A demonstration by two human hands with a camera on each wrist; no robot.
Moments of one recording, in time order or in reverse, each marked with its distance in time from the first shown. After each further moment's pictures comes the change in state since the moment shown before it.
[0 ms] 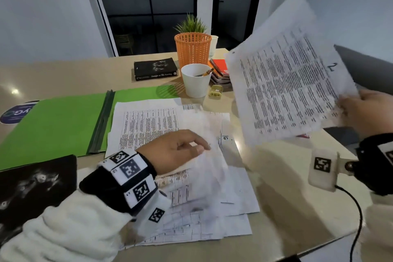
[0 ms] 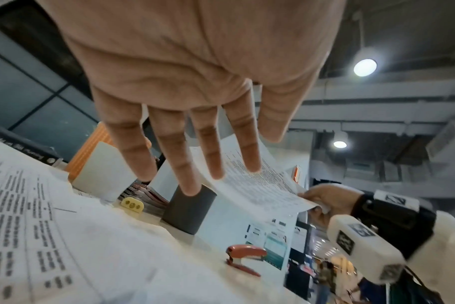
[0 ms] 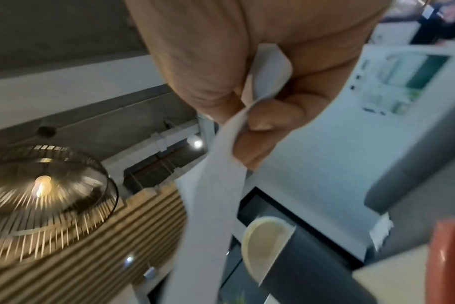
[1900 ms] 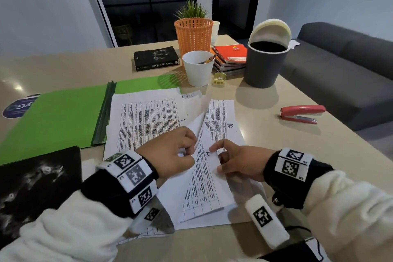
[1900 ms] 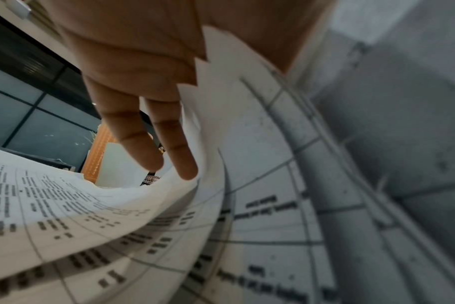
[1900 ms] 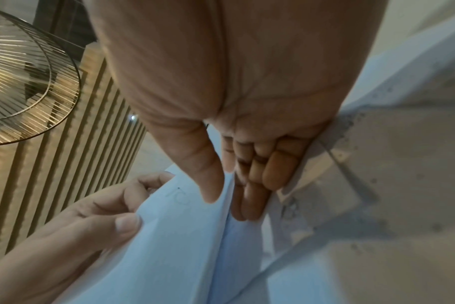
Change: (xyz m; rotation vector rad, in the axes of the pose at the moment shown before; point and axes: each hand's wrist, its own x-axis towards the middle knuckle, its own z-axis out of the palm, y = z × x) left_hand -0.010 -0.021 0.010 0.200 -0.016 -0.055; right_hand -0.111 0.006 0.151 0.249 -1.363 0.112
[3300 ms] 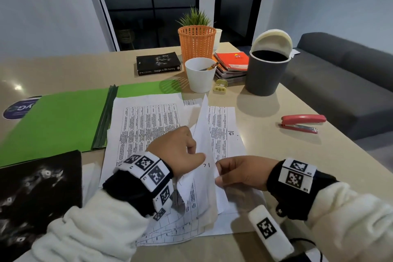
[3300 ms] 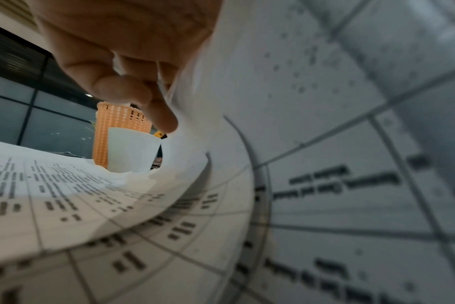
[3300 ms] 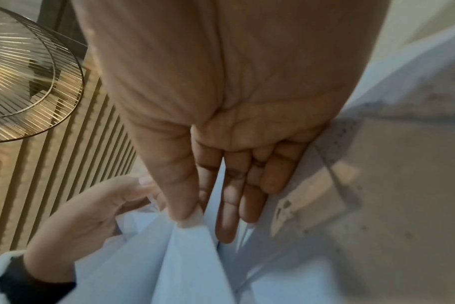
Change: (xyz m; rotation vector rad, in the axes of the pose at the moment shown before) left_hand 0.021 0.004 0.007 0.219 0.193 -0.180; right_hand -0.013 -0.008 0.000 0.033 -0.221 -0.012
